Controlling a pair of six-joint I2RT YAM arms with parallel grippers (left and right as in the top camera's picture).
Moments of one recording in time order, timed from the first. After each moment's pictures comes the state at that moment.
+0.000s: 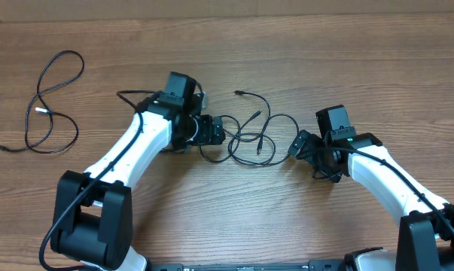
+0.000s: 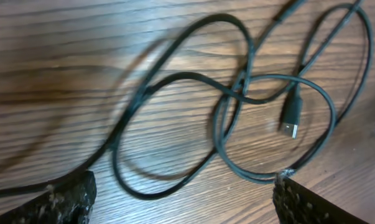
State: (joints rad) left arm -0.32 1.75 1.18 -0.71 0.32 -0.33; right arm 0.22 1.52 0.81 -0.58 -0.10 0.78
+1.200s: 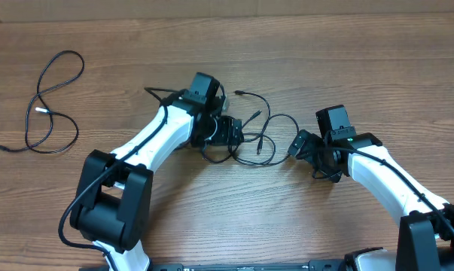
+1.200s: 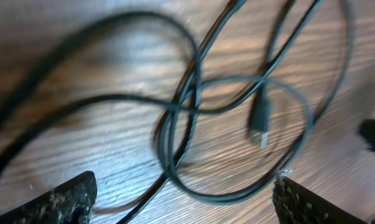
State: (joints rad) left arm -0.41 1.88 1.27 -0.69 0.37 -0.36; right arm 0.22 1.52 0.81 -0.58 -0.10 0.78
